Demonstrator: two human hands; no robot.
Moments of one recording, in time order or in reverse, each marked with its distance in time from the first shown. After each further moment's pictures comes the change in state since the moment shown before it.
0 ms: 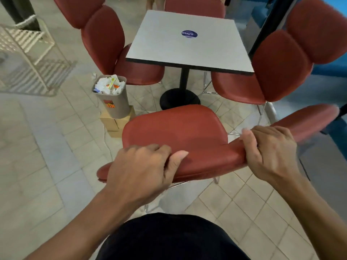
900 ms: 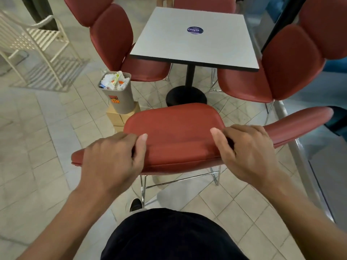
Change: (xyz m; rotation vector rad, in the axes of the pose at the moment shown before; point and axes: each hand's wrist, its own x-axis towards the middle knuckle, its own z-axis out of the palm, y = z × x) left_hand -0.015 0.016 0.004 0.160 0.197 -0.197; right_hand -0.006 0.002 -0.008 0.110 -0.031 -0.107
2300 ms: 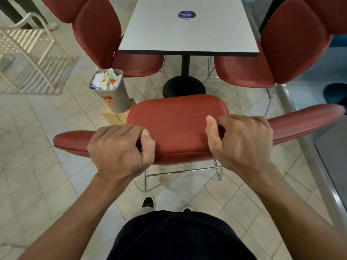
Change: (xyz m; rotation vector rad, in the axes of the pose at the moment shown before) left_hand 0.052 -0.006 0.053 0.013 0.329 0.129; right_hand 0.032 -0.009 0.030 -0.073 0.152 0.148
